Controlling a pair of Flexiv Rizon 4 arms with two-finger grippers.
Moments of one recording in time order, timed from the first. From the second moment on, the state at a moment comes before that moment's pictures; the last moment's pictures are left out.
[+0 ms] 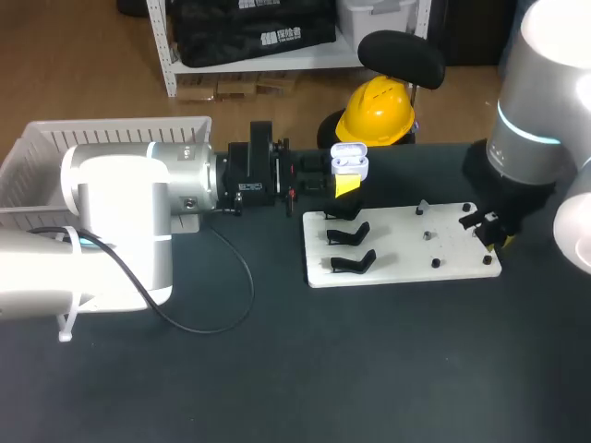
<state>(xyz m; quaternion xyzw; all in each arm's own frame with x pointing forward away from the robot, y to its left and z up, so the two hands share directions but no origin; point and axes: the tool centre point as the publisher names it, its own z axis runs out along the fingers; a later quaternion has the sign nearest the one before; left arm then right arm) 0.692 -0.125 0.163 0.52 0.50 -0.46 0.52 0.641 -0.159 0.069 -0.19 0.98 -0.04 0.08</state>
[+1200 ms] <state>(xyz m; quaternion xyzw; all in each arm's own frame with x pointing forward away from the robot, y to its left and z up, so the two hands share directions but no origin) 0.692 -0.125 0.163 0.52 0.50 -0.46 0.52 0.629 -0.111 0.204 -0.06 1.00 -0.02 0.05</state>
